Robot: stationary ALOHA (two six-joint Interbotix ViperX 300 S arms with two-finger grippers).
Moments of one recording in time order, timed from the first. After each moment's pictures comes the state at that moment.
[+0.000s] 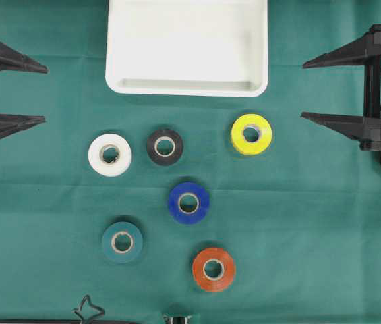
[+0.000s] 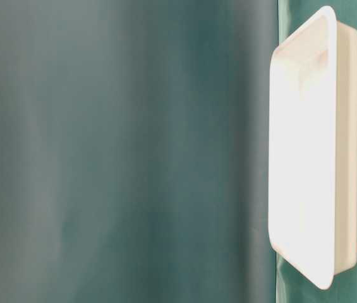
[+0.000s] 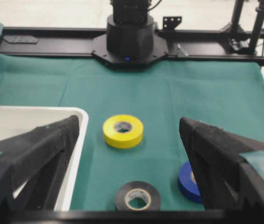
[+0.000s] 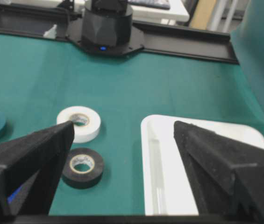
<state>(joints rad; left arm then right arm) -0.01 -0.96 1.15 -0.01 -0.17 0.00 -0.05 -0.89 1.12 0.00 -0.14 0.01</state>
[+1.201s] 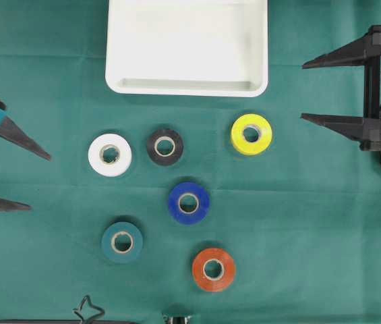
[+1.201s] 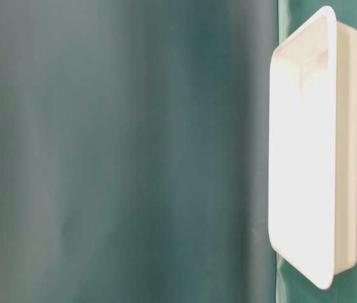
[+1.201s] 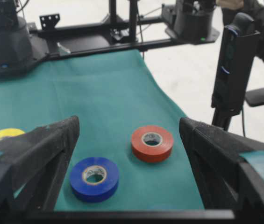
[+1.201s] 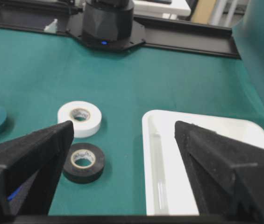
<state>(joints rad) -0.34 -0.83 1.08 -0.01 -0.21 0.00 -0.05 -0.89 1.12 0.00 -0.13 0.01</state>
